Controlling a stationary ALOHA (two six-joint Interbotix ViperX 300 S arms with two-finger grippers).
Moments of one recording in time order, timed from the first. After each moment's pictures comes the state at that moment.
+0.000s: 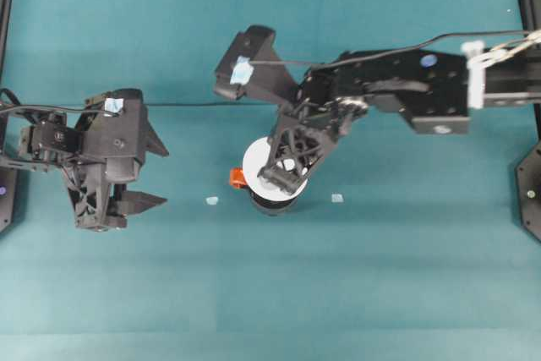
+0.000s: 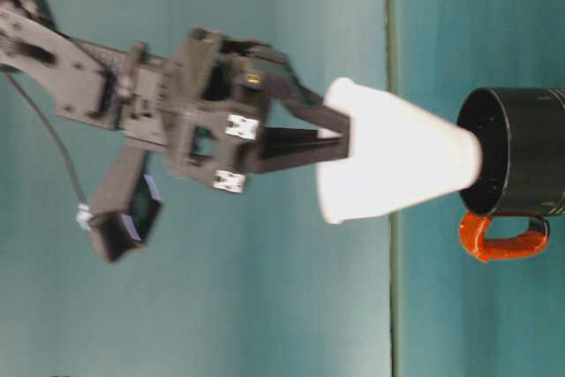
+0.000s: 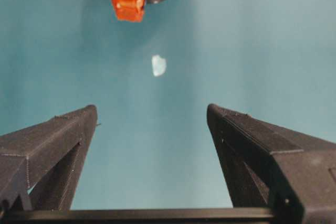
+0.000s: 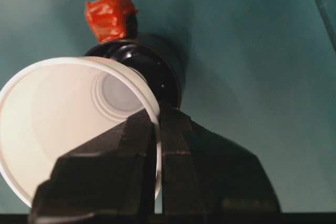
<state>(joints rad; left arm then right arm) -0.01 -0.42 0.83 0.02 0.41 -0.02 -0.10 0.17 0.16 0.06 0.93 0.34</state>
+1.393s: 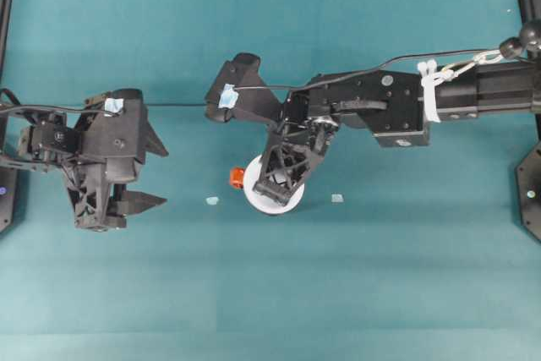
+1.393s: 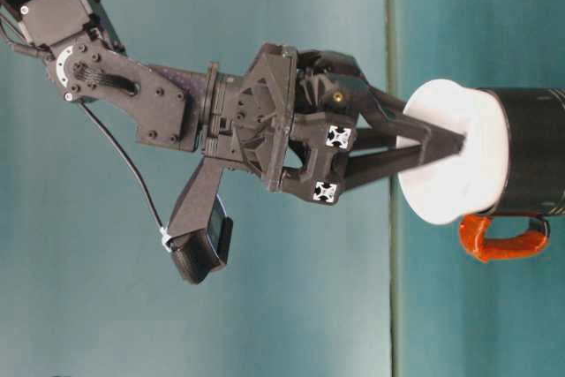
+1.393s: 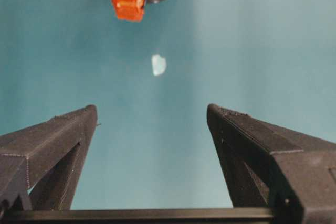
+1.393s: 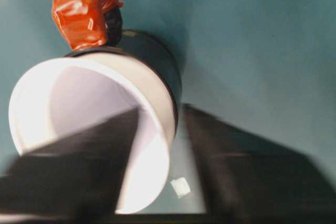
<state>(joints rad) -0.01 -0.43 0.83 0.02 0.42 -0.03 -0.09 0.26 0.16 0.06 0.92 0.32</state>
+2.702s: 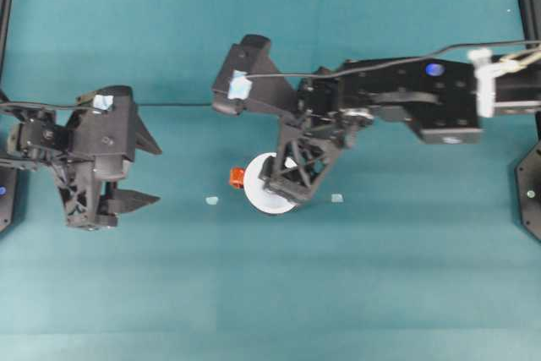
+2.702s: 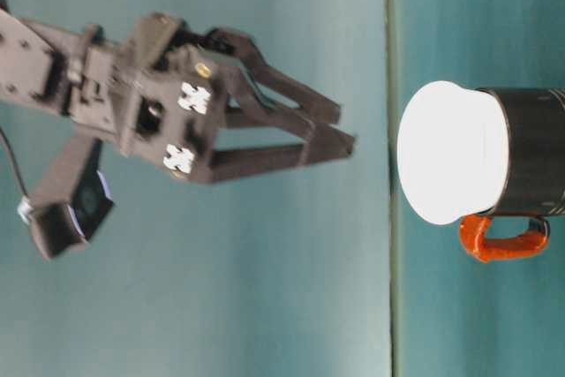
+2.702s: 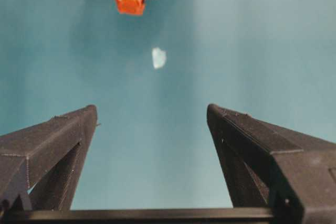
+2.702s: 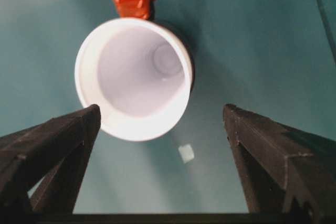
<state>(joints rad) -0.01 -0.48 0.85 0.02 0.45 -0.03 -0.05 0.08 0.15 0.02 0.99 0.32</state>
